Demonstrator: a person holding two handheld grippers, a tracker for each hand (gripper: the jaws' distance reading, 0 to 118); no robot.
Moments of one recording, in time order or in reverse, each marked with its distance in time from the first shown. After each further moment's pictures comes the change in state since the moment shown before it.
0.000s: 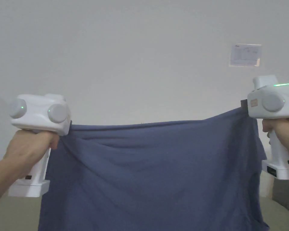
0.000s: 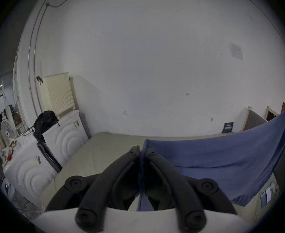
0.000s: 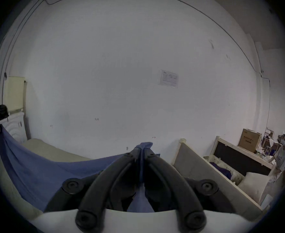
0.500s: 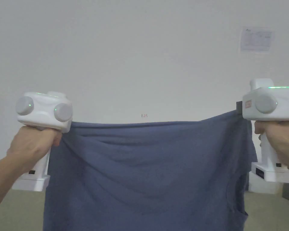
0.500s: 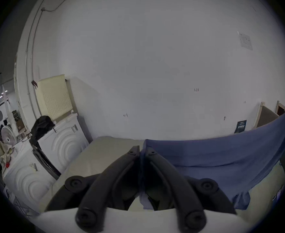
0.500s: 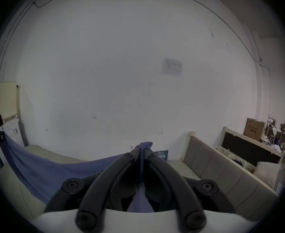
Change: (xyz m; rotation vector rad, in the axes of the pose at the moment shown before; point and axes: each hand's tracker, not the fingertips) left arm 0.030 -0.014 -0.136 -0.022 0.046 -0.044; right arm -0.038 -0.058 -0.108 -0.054 -0.004 -0.068
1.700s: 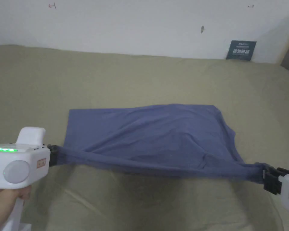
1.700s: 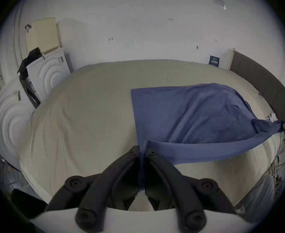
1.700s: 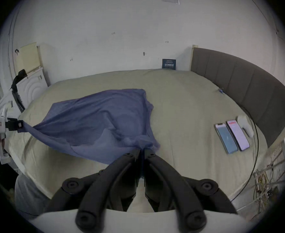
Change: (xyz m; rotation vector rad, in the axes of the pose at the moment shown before) left arm -0.084 -0.429 0.212 -0.374 -0.234 -0.014; right arm 0.074 -0.416 0.349 -0.499 0.177 -0.044
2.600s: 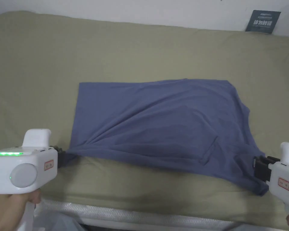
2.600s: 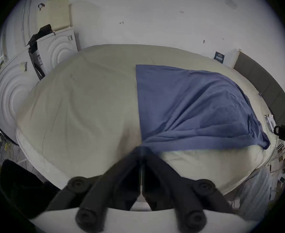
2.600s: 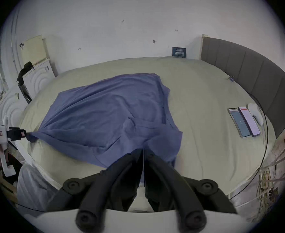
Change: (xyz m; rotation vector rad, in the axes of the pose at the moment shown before) left arm -0.001 -0.076 0.025 -0.104 0.006 0.105; right arm -0.038 -0.020 -0.014 -0.093 0.081 0.012
